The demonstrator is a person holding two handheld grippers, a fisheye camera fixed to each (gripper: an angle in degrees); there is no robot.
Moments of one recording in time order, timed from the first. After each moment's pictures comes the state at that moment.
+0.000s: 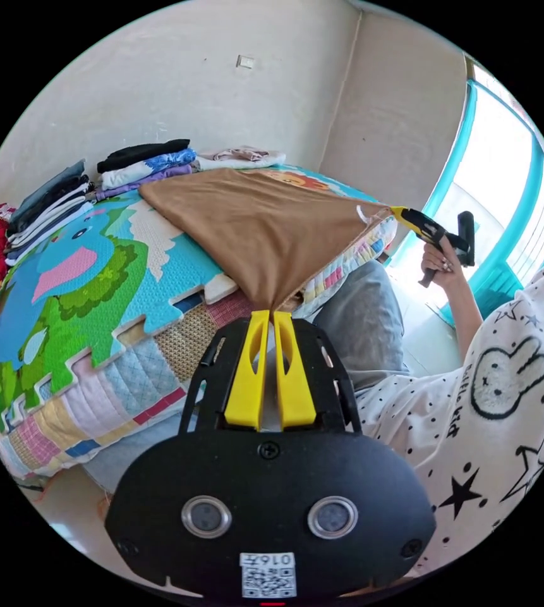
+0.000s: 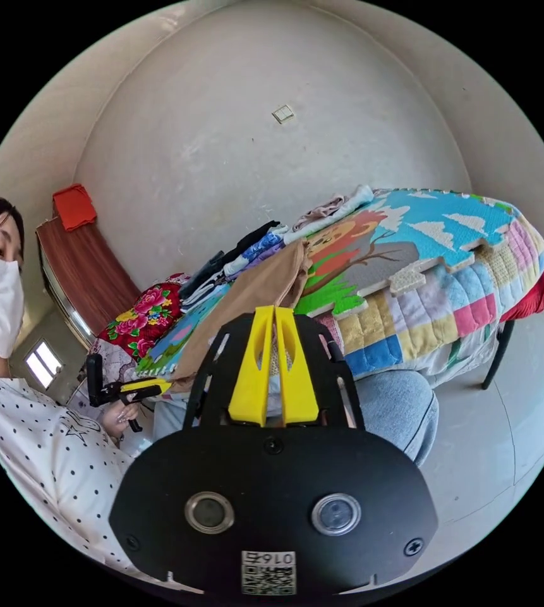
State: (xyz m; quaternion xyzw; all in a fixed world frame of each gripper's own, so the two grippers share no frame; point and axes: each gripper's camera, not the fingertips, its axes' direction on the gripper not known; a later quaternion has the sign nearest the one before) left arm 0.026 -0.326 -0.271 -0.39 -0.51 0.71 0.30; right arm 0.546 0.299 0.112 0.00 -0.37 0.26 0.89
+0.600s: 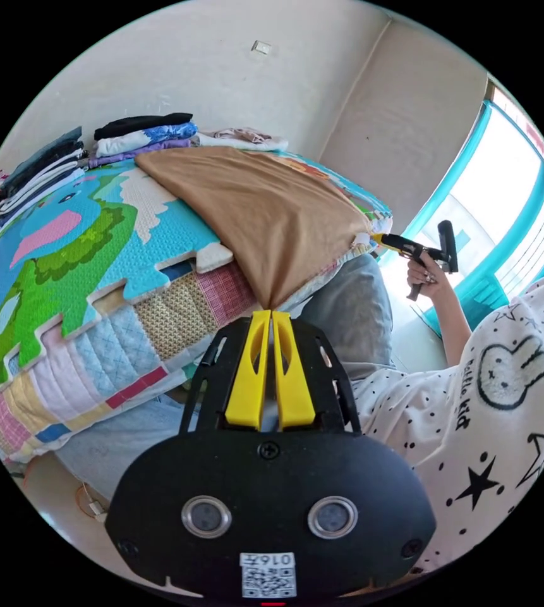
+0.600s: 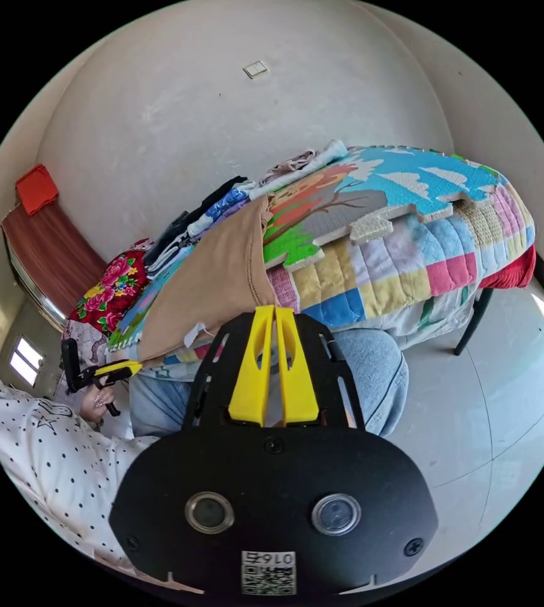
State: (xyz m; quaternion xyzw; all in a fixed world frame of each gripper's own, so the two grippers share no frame) left arm 0.034 -0.375 -0.285 -0.41 -0.52 0.66 0.34; right arm 0.500 0.310 0.132 -0.12 -0.33 0.24 0.91
